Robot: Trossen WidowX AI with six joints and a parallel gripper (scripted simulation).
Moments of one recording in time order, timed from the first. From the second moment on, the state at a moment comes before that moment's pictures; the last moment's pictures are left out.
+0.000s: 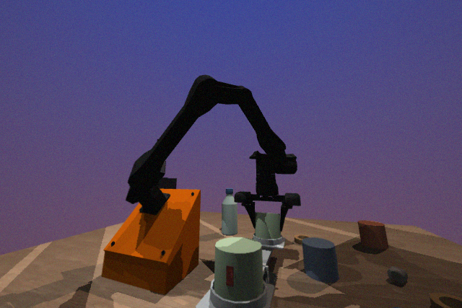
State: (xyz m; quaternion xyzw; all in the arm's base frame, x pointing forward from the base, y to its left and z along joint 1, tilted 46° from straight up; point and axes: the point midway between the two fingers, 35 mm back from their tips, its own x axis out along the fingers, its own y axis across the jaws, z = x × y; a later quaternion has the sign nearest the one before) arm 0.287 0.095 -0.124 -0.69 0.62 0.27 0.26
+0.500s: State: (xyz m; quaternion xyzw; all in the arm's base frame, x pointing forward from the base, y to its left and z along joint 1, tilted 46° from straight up) arm 0.286 0.106 -0.111 -0.69 0.63 0.27 0.26
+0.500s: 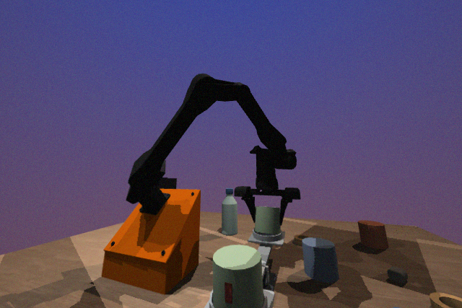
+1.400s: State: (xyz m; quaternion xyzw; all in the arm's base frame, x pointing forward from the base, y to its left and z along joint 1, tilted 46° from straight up) arm 0.284 0.127 -0.087 -0.69 0.63 0.27 0.25
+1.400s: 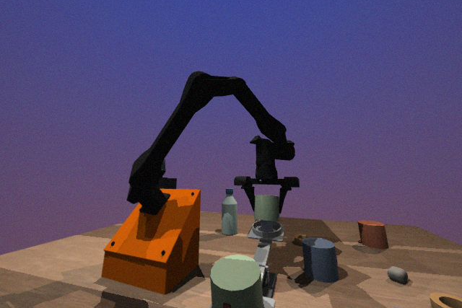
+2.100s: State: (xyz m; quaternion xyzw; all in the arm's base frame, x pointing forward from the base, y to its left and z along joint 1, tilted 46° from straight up) arm 0.280 0.151 -0.069 -0.68 0.62 0.27 0.26
